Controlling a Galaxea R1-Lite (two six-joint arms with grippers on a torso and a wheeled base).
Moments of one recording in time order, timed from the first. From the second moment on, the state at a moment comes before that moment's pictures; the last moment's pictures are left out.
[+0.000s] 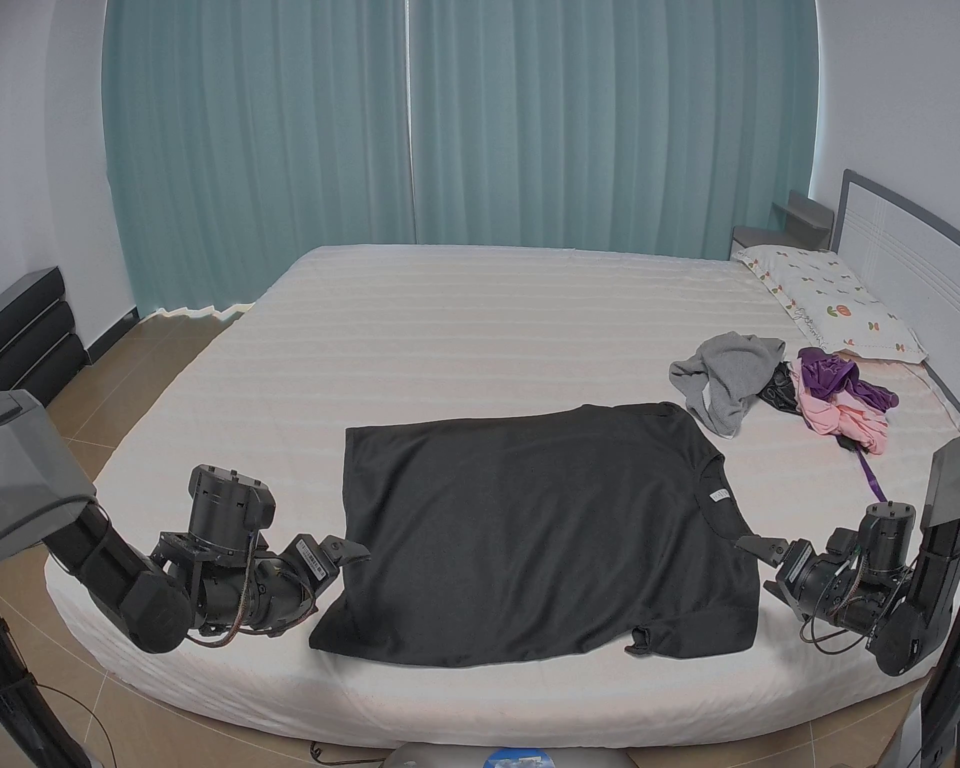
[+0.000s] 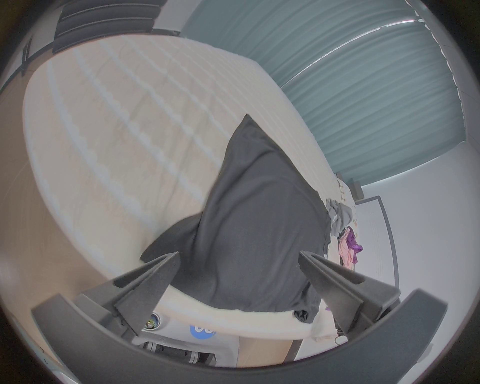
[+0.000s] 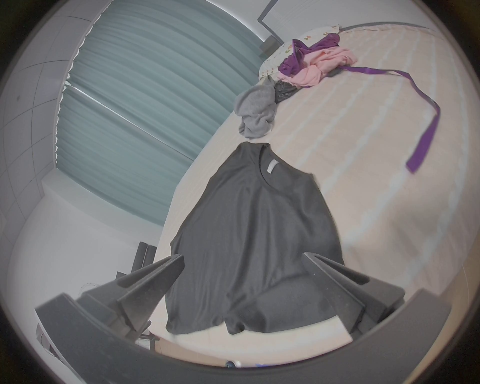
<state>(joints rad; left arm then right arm) -0.35 1.91 -0.50 -0.65 -0.09 -1.02 0.03 2.09 -0.05 -1.53 0.27 0.82</state>
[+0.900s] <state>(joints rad) -0.36 1.93 -0.45 -0.76 -0.10 -1.13 0.06 2.19 -0.02 -1.55 0.27 0.82</state>
